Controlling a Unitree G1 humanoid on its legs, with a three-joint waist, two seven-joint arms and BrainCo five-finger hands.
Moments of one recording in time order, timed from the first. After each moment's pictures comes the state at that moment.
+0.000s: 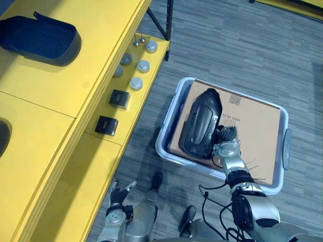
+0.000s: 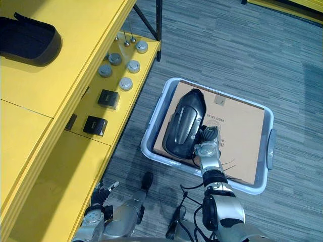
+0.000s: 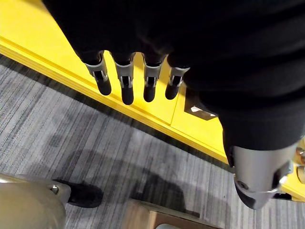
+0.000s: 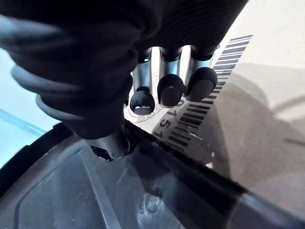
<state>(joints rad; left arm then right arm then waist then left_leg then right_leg) 0.09 0.06 0.01 0.68 -0.02 -0.08 0.31 -0.61 -0.07 -0.26 0.83 -0.35 0.13 -0.41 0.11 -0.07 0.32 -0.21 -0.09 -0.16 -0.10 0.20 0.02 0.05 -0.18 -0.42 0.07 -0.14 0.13</state>
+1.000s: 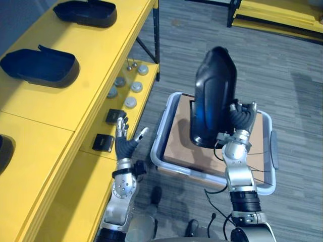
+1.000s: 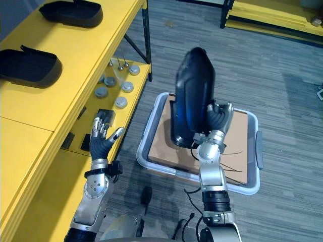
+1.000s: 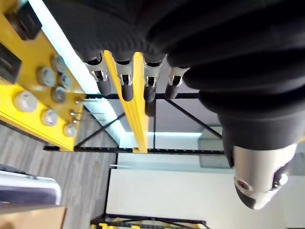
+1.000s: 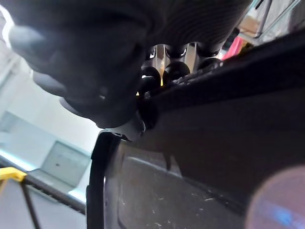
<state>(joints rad) 0.01 0.03 -0.25 -0.20 0.01 -0.14 0.39 -0.32 0.03 0.05 -0.09 -0.40 0.05 -0.52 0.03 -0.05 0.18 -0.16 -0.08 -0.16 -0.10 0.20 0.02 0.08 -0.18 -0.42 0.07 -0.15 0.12</state>
